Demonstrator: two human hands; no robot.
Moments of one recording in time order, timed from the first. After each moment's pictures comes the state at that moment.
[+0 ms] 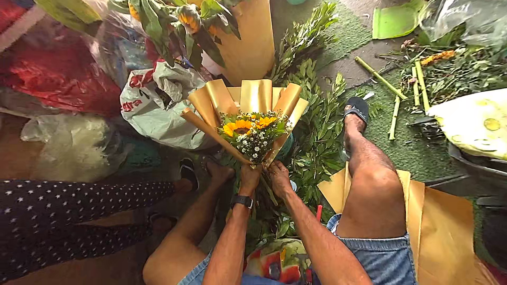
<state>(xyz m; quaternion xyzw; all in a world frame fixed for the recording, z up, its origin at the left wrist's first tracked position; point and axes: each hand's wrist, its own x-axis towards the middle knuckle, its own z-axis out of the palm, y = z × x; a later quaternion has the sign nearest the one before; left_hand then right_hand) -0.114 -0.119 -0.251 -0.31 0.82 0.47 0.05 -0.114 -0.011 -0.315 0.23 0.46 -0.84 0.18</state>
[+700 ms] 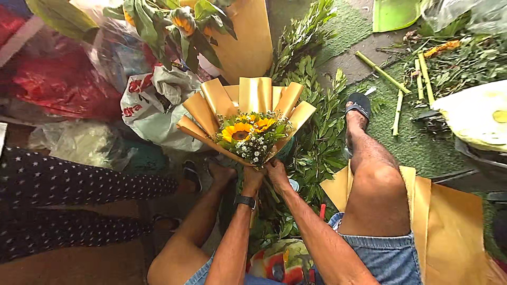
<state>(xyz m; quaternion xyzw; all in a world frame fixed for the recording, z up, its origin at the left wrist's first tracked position) -0.114 -0.117 -0.268 -0.29 0.84 0.46 0.05 -0.130 -0.017 -0.298 0.16 0.58 -0.77 0.19</state>
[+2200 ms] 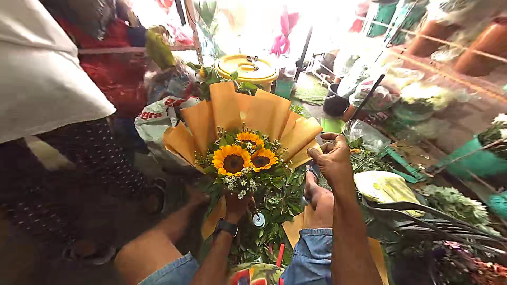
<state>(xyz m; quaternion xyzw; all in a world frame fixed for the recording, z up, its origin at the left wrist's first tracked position) -0.014 -0.099 -0.150 -0.20 0.79 0.56 -0.14 -0.089 0.143 0.065 0.01 0.83 -0.54 -0.13</state>
